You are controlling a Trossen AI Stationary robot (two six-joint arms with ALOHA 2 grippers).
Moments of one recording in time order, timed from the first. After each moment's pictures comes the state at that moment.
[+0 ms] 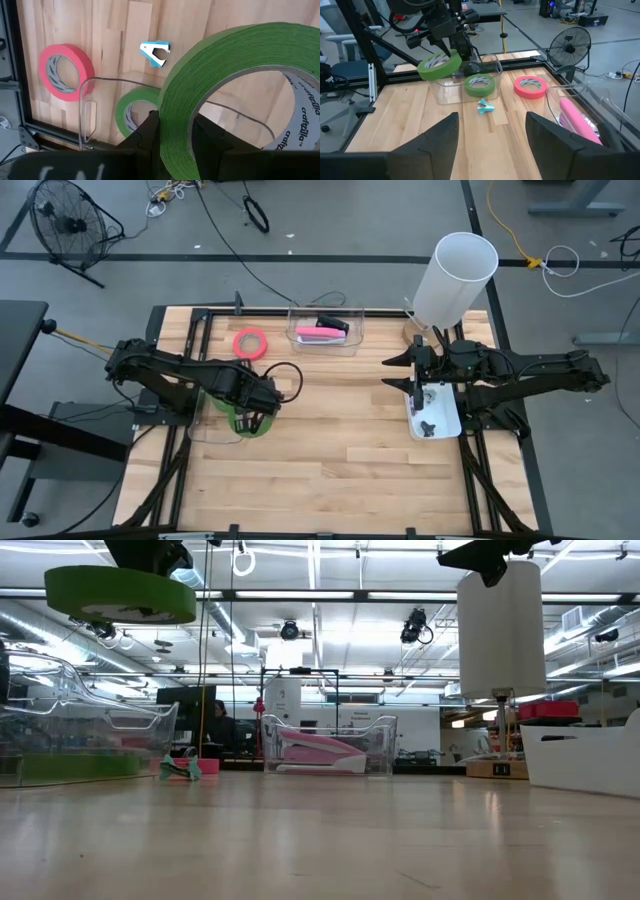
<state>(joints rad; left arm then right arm) -0.25 1.53 1.48 -1.54 -0.27 -0.40 0.03 0.79 0.77 -0.24 0.12 0.09</state>
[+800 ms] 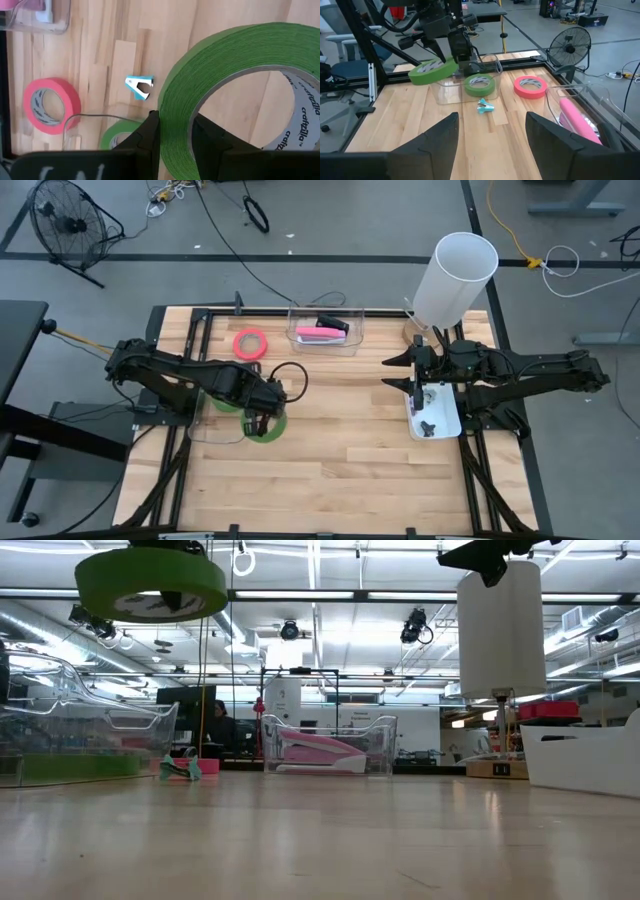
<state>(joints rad) -0.25 1.53 1.48 -1.37 -0.26 -0.37 0.03 0.79 0.77 -0.24 0.12 0.09</state>
